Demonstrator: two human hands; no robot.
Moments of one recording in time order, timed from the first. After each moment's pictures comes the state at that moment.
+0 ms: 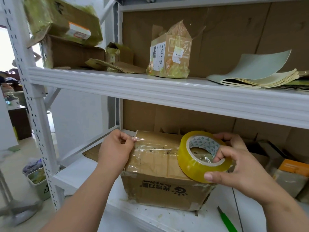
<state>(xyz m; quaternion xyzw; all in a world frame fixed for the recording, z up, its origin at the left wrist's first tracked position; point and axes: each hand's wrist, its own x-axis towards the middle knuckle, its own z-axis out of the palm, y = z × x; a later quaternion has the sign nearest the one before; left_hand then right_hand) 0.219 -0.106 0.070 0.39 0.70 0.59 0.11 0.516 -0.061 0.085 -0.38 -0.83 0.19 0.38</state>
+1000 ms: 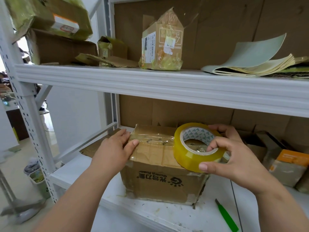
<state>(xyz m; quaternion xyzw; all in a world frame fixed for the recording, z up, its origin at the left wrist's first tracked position) 0.215 -0.106 0.063 0.56 0.77 0.30 0.05 0.518 -0.050 0.080 -0.37 -0.82 0.21 0.39</state>
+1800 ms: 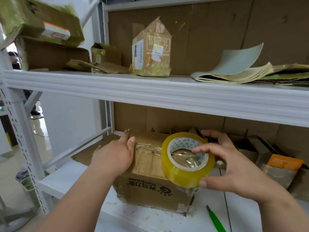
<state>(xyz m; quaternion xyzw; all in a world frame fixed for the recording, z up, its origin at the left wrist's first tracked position) 0.249 -0.085 0.076 0.54 0.82 0.18 0.00 0.543 -0.055 0.096 -0.34 -0.87 0.22 0.30</state>
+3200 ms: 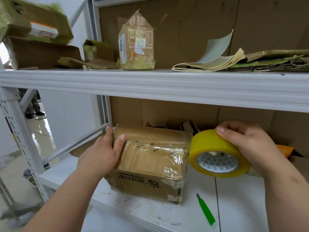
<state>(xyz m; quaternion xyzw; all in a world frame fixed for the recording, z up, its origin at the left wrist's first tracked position) 0.268 -0.104 0.064 0.51 0.82 0.26 -0.01 0.593 -0.041 0.109 -0.39 -0.74 0.28 0.48</state>
